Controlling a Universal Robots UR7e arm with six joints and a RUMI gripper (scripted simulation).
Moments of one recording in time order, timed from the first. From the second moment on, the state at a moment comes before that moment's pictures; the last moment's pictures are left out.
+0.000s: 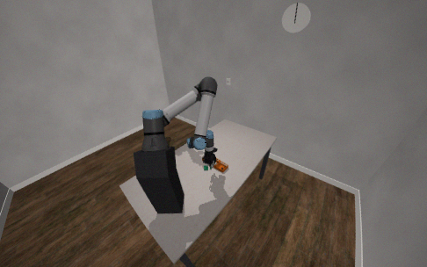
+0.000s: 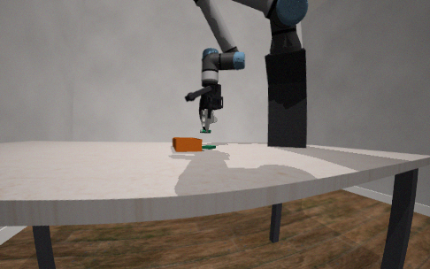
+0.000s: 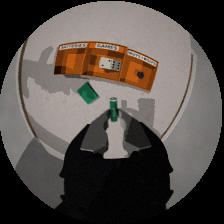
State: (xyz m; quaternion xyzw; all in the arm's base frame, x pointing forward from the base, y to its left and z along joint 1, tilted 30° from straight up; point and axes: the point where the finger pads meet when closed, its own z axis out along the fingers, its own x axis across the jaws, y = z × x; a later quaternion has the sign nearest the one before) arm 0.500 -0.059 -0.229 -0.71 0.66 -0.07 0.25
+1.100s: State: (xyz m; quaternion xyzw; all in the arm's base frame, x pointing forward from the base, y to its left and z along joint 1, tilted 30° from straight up) arm 0.581 0.027 -0.162 -0.90 0.35 -0.16 0.21
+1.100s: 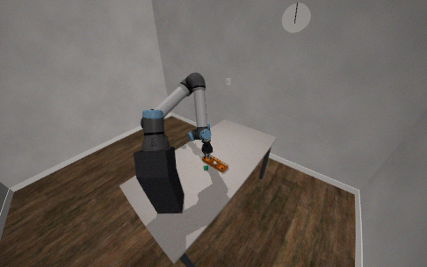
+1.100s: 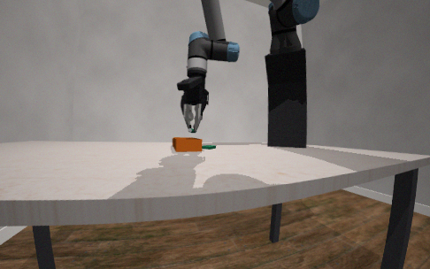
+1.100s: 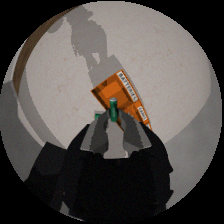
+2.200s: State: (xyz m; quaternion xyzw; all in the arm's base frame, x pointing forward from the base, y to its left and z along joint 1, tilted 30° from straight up) arm 0.593 0.038 -0.153 -0.96 0.09 -0.21 0.16
